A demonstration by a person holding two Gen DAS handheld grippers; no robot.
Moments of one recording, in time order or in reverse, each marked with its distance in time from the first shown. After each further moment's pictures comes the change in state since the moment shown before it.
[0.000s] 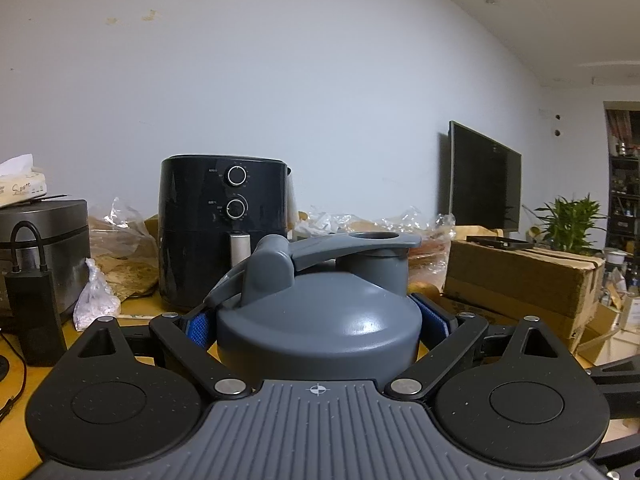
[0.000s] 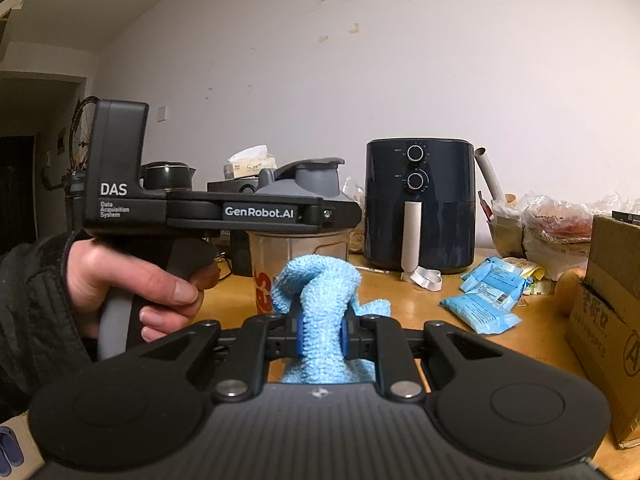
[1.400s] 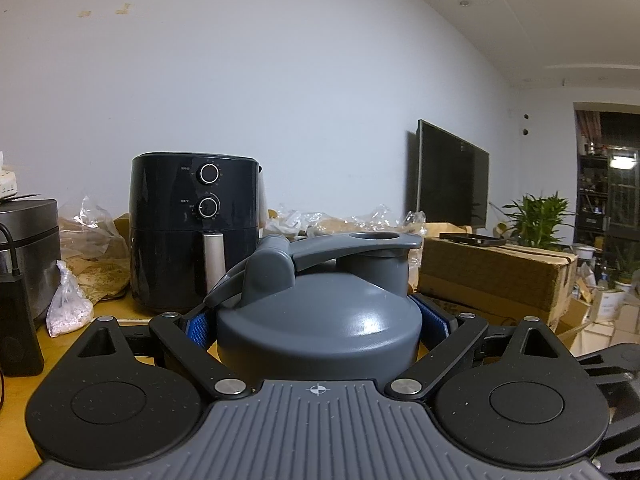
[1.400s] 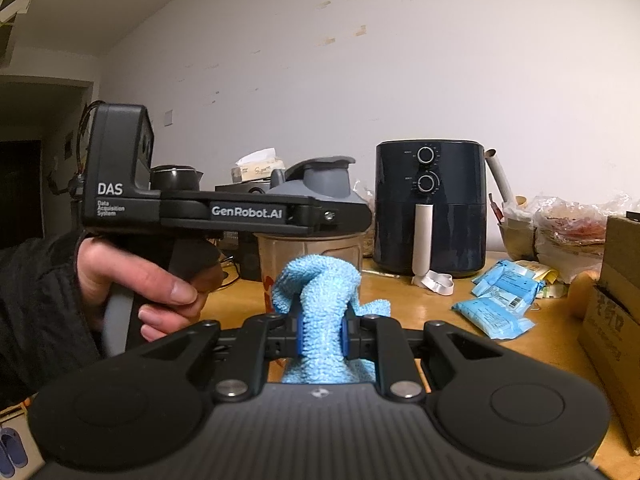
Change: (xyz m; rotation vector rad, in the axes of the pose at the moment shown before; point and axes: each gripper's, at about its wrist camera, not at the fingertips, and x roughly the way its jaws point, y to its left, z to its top) left arm 0.002 0.013 -0.002 0.013 0.007 -0.118; right arm 0.013 0.000 -0.001 0.001 -0.009 0.033
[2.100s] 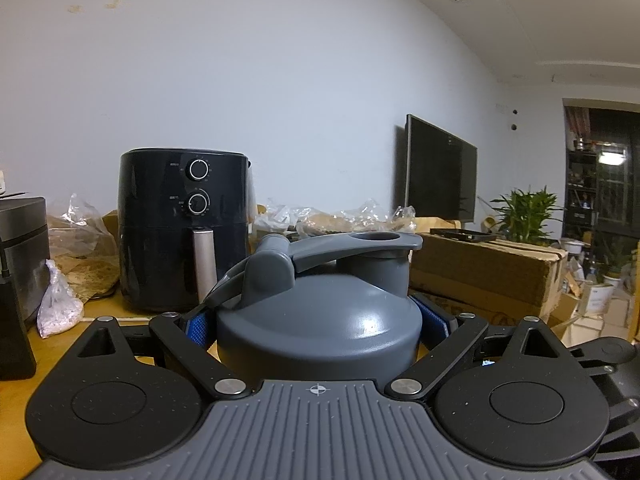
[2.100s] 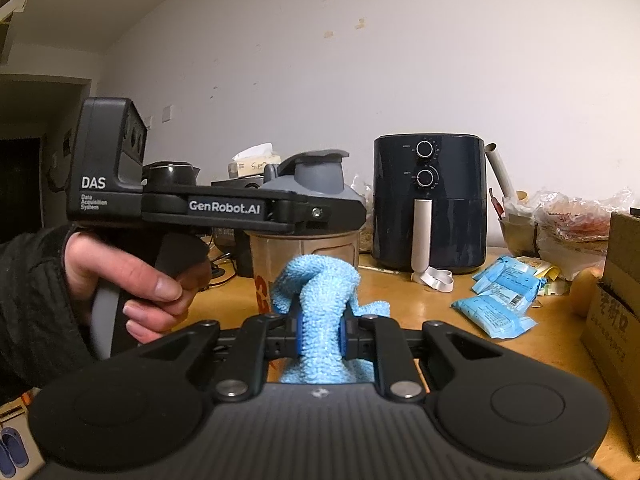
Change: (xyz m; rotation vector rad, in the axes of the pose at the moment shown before) left arm 0.002 0.005 0.001 0.005 0.013 -0.044; right arm 0.009 -0.006 0.002 0.004 0.015 -0.004
